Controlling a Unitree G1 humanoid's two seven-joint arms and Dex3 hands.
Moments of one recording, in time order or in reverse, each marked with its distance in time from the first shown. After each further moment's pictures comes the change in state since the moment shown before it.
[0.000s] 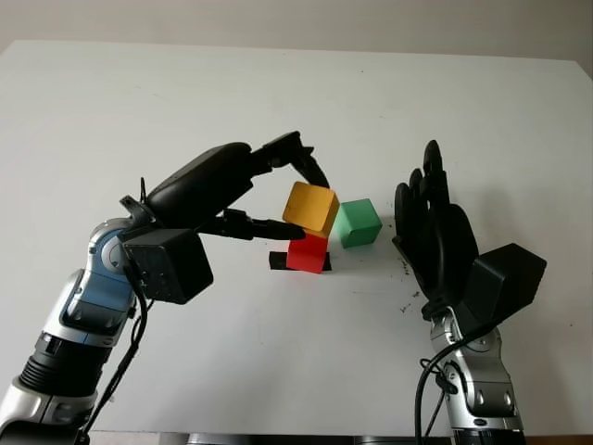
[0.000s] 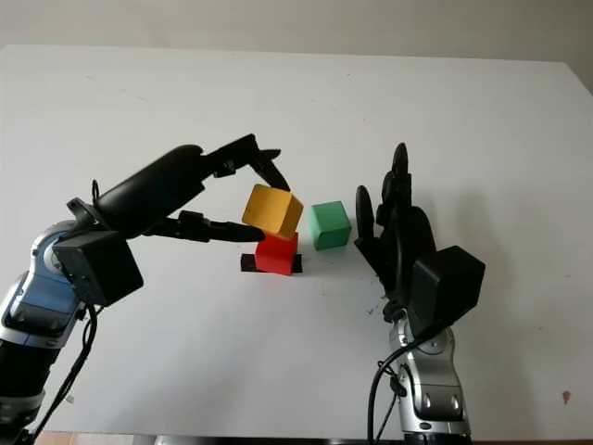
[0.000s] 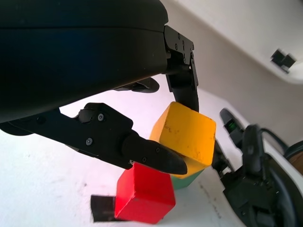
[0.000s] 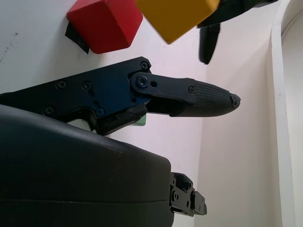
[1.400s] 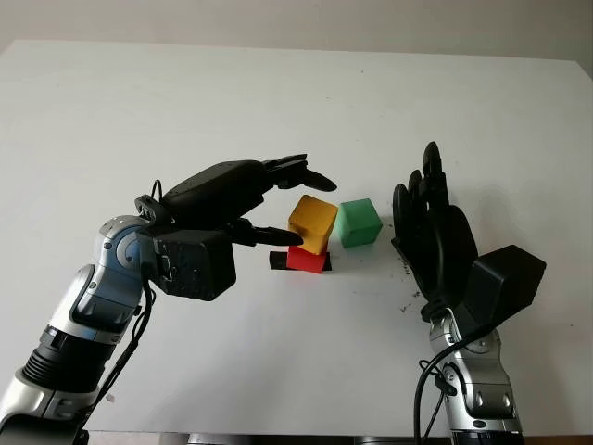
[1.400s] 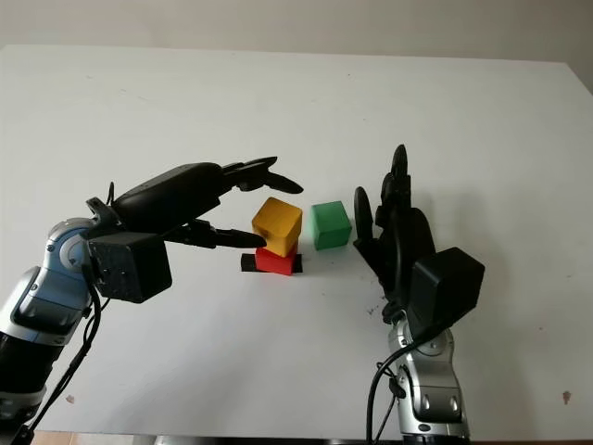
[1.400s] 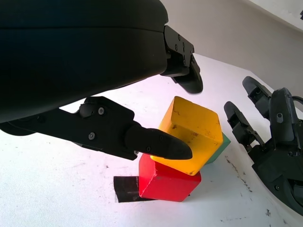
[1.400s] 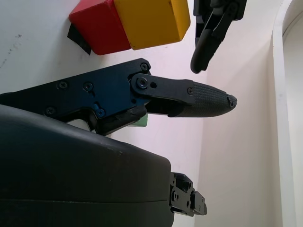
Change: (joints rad) left arm -0.017 0.014 -0.038 -0.001 0.106 0.033 -0.050; right arm 0.008 0.005 0.001 -0.013 -0.011 0.000 0.003
